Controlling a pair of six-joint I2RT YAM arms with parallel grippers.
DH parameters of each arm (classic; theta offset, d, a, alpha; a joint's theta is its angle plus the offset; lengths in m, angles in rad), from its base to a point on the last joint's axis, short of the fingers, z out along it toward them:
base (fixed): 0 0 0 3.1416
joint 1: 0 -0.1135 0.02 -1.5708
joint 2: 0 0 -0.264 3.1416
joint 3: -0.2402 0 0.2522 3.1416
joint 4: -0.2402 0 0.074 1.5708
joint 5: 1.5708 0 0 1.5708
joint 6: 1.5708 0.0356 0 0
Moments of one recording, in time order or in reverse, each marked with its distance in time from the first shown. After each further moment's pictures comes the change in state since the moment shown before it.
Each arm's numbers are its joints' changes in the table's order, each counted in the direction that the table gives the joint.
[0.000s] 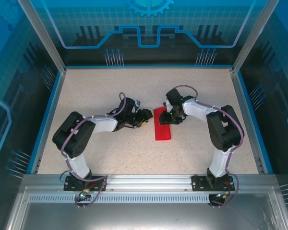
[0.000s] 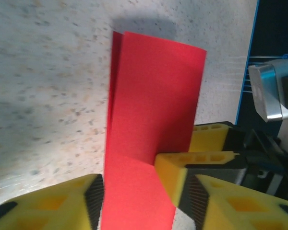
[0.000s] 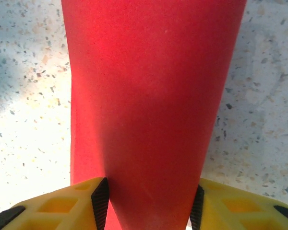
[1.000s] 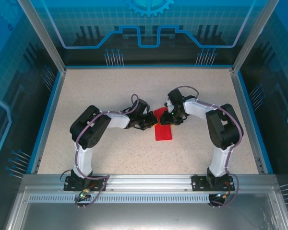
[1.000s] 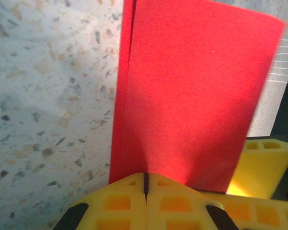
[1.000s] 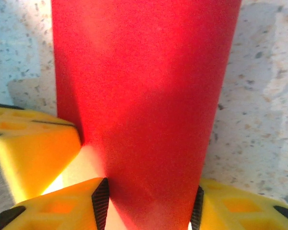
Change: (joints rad) left arm 0.076 -0.211 -0.177 -0.105 -0.039 -0.004; right arm 0.031 -0.023 0.000 -0.004 -0.074 -0.015
